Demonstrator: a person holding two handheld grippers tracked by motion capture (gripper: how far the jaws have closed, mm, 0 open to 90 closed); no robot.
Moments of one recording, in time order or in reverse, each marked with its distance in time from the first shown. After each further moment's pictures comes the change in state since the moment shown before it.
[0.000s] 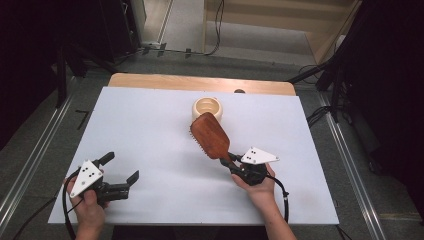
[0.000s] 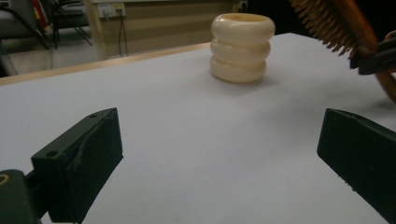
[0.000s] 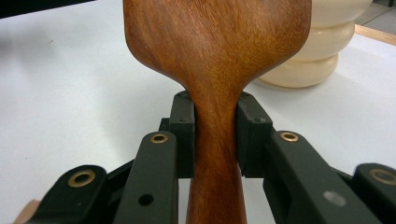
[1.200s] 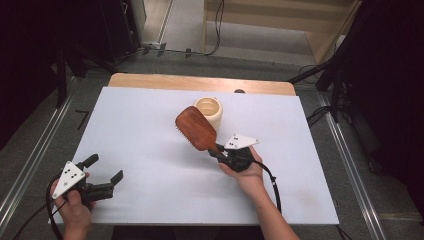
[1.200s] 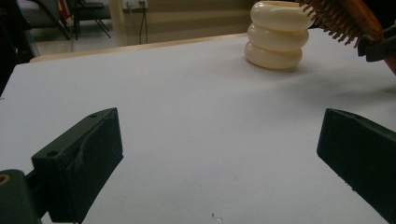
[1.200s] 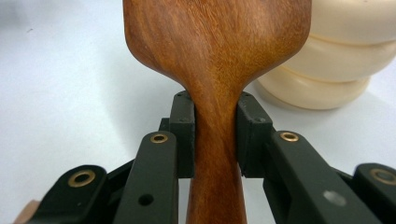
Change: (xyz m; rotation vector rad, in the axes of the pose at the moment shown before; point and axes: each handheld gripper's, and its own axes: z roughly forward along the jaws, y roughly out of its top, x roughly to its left) left arm 0.043 -0.027 -0.024 0.010 0.088 -0.040; right arm -0.005 0.031 0.040 0.111 0.022 -0.043
